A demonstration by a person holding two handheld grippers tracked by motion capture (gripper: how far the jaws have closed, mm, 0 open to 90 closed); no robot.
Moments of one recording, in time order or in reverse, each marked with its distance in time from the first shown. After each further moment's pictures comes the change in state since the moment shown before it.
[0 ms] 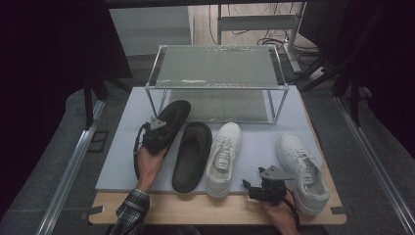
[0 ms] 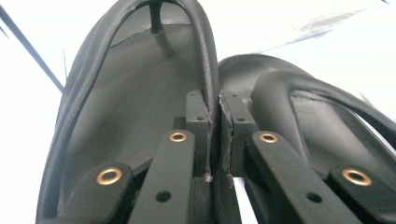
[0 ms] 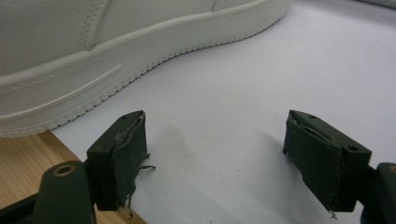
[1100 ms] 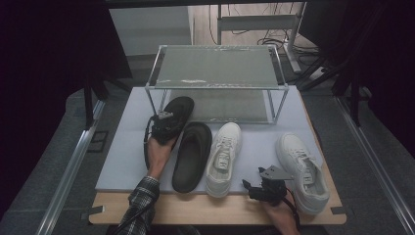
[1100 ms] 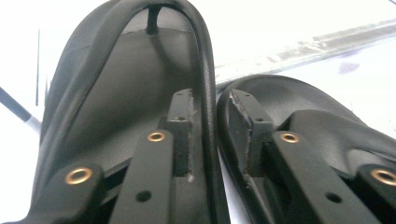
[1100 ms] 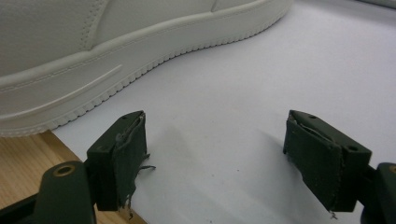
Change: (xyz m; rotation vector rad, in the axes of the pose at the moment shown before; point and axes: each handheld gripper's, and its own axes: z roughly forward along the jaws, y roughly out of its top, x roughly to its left) left arm 0.009 0.014 0.041 0.016 -0.028 -0.073; right arm 0.000 0.000 0.000 -0.002 0.002 -0.001
